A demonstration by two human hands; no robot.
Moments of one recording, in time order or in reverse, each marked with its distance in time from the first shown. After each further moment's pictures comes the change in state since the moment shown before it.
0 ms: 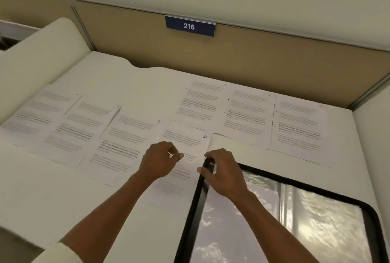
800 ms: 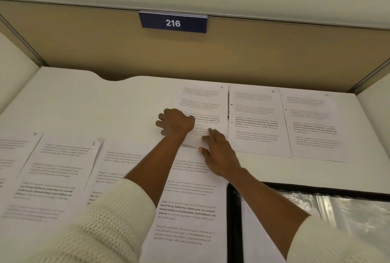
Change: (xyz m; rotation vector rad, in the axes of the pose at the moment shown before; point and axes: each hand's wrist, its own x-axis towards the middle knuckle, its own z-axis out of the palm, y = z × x) left_hand 0.241 0.070 -0.017 -0.121 0.006 -0.367; right_hand 0.178 -0.014 0.051 -0.172 0.018 0.112
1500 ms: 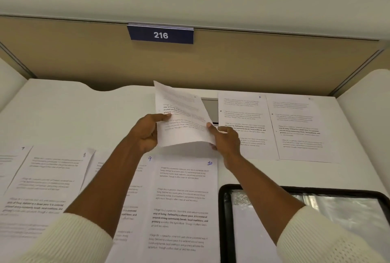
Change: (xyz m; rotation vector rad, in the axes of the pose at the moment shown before) left_hand 0.000 -0.031 -0.075 -0.967 -0.676 -0.033; right_hand 0.027 0.010 -0.054 0.948 0.311 0.657
